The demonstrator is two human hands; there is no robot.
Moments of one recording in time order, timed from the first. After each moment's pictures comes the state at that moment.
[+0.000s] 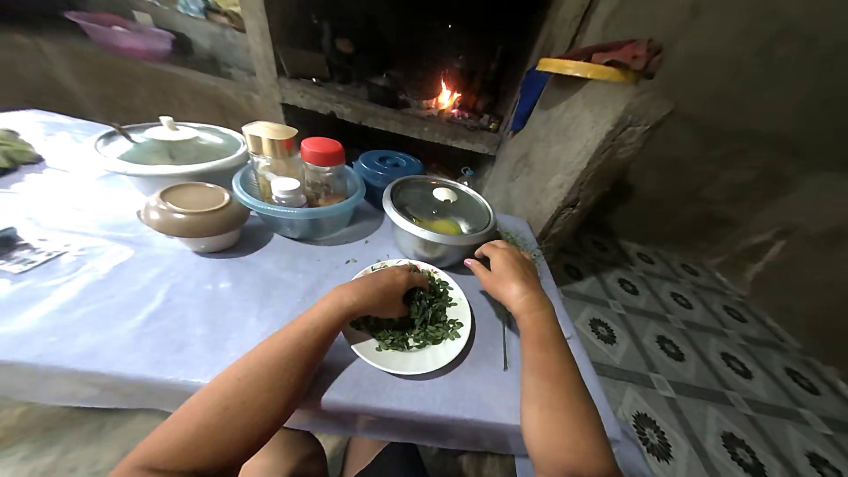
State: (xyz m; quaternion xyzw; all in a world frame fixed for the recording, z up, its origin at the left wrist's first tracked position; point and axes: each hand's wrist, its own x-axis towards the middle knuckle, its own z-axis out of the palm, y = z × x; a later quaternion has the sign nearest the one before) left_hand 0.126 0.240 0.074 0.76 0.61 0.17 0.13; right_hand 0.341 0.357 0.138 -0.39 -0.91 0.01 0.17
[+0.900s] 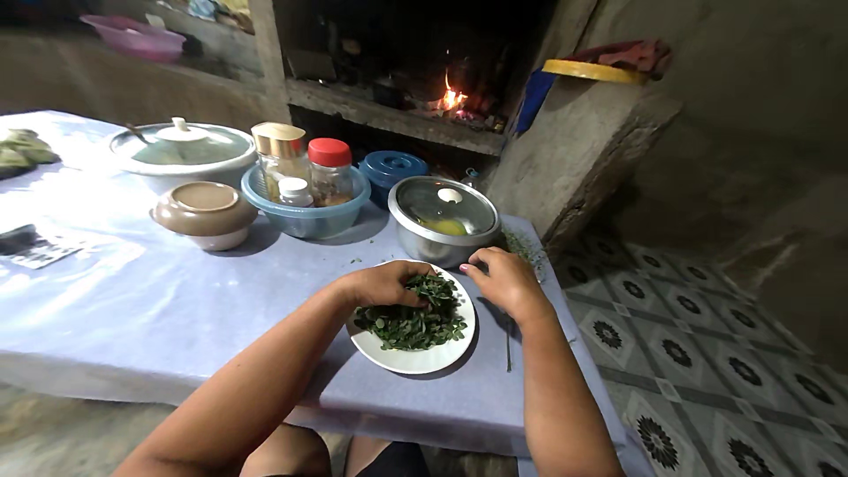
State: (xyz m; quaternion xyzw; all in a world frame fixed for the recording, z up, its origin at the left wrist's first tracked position) left_hand 0.119 0.227 0.086 0.66 0.51 0.36 0.41; right_hand 0.337 0.344 0.141 -0.36 -0.92 0.05 0.14
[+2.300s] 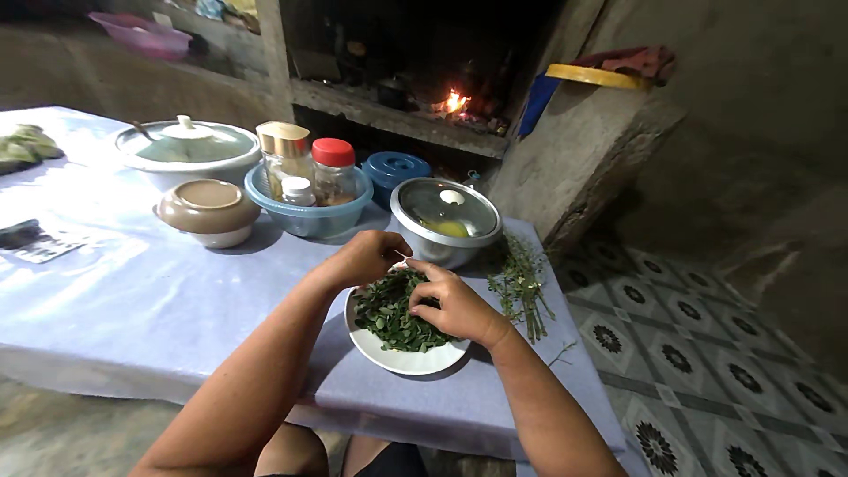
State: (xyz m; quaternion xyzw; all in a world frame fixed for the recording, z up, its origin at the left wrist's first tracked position) left_hand 0.084 0.223 0.099 0.66 0.64 0.36 0.12; right_hand 0.302 0.314 0.101 -0.06 -0.97 0.20 0.11
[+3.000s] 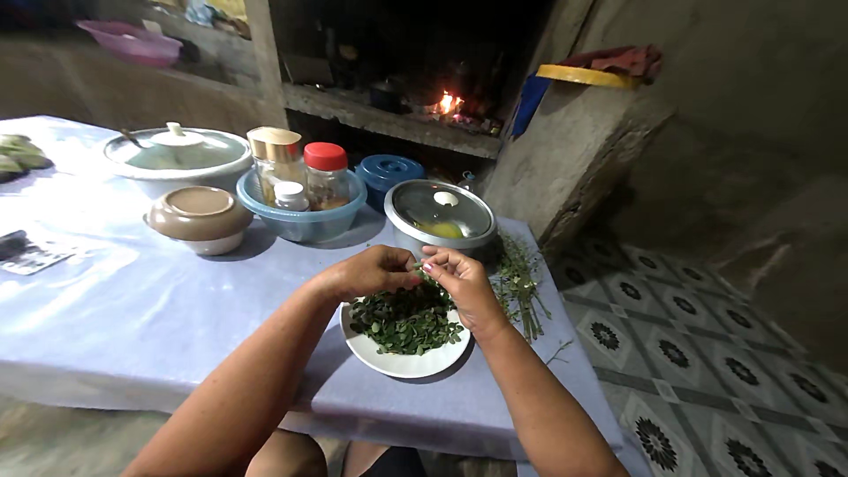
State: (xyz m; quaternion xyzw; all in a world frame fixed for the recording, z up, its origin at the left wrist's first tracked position) left_hand 0.110 0.211 0.106 0.64 0.52 0.44 0.35; right_hand 0.299 0.311 0.104 -0.17 -0.76 0.51 0.36
